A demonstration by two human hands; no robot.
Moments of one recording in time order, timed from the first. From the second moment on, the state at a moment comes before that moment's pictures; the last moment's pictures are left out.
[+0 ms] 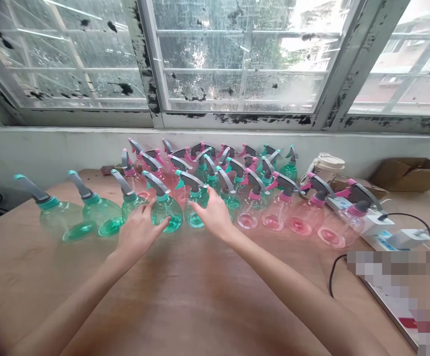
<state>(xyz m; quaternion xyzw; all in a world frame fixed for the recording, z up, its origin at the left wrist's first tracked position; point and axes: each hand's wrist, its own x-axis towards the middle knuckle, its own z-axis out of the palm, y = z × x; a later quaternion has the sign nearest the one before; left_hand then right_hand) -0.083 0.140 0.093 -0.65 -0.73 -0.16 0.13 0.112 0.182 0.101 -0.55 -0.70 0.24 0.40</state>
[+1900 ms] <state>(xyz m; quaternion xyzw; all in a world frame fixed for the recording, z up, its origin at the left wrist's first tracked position) 0.005 0.106 0.020 -0.90 -0.41 -0.12 -0.10 0.220 0.118 0.090 -0.35 -0.72 0.34 0.49</state>
